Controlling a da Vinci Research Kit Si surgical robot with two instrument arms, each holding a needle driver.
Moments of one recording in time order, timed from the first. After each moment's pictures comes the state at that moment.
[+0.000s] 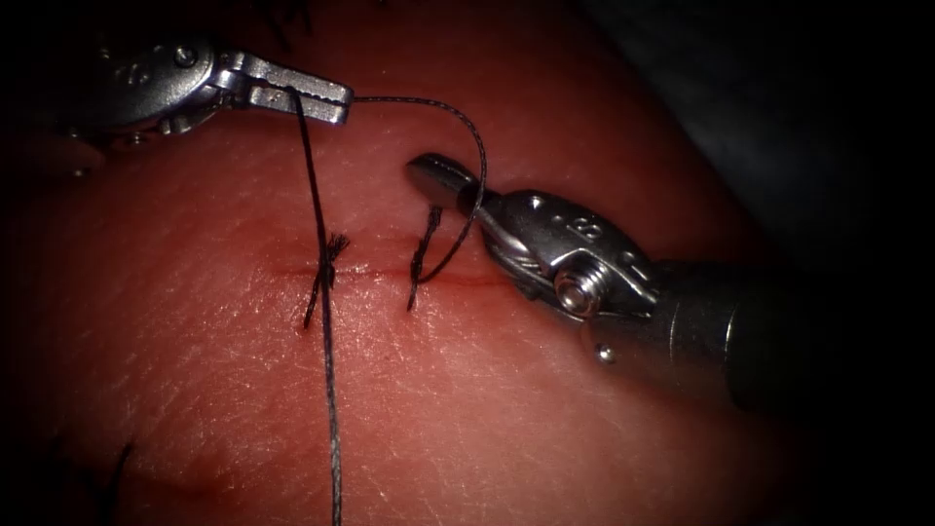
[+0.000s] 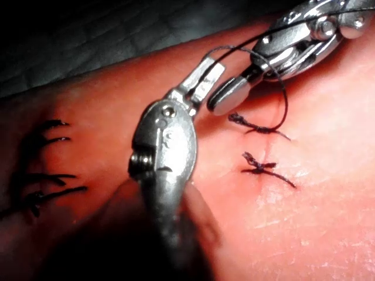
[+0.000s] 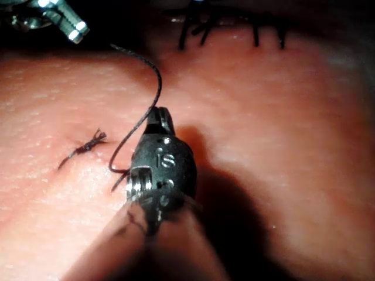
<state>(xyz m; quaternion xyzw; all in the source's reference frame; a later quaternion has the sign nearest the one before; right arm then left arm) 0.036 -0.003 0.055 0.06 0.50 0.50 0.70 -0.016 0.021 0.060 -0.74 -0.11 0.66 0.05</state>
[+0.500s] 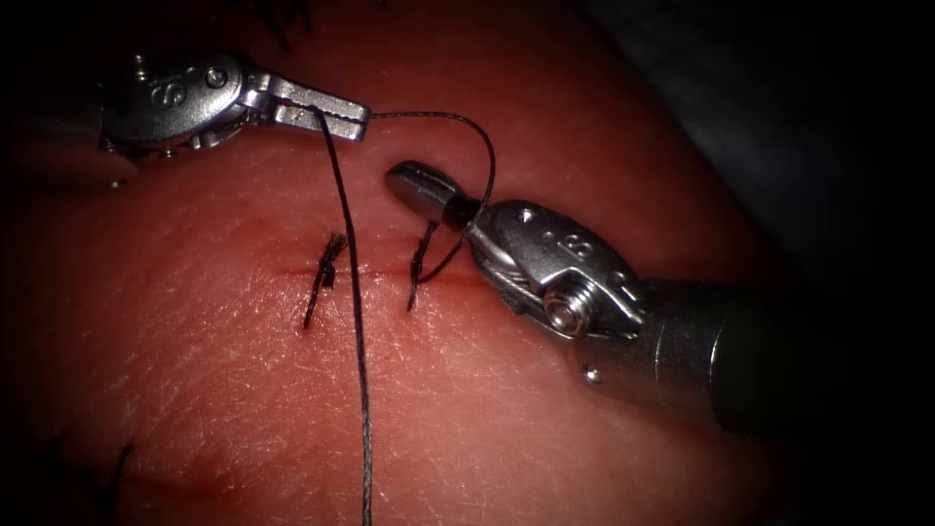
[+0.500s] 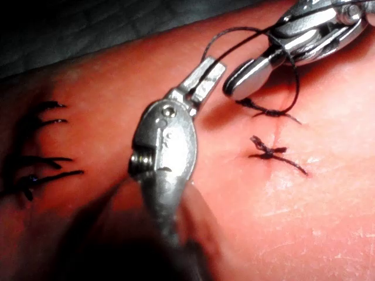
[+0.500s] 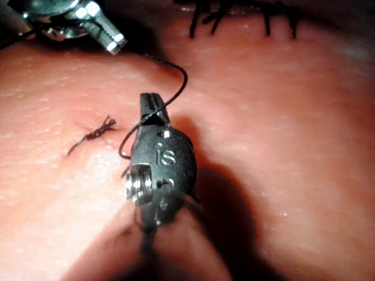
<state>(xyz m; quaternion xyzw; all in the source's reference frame) 0.036 -0.004 0.055 0.08 0.56 0.47 0.68 -0.016 0.020 0.065 -0.73 -0.12 0.67 0.06</state>
